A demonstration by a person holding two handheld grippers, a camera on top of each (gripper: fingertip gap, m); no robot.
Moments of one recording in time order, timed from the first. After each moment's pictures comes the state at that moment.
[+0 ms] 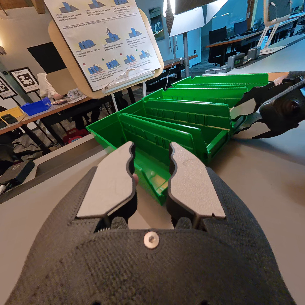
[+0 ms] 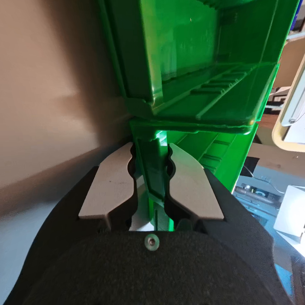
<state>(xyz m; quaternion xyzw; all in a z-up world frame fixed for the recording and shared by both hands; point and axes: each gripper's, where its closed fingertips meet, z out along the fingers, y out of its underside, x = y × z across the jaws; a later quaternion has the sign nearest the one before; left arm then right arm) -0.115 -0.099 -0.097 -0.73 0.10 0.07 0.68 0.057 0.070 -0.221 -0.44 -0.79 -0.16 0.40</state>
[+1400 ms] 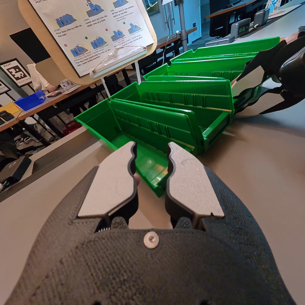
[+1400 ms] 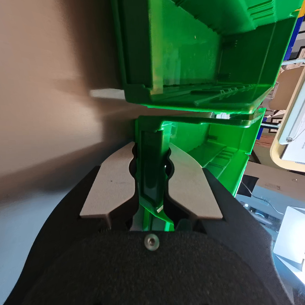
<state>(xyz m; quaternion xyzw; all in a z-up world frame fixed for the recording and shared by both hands) -0.108 -0.088 -0.127 -0.76 0.13 0.09 0.64 0.052 0.069 -0.220 -0.40 -0.82 -0.13 0.40</state>
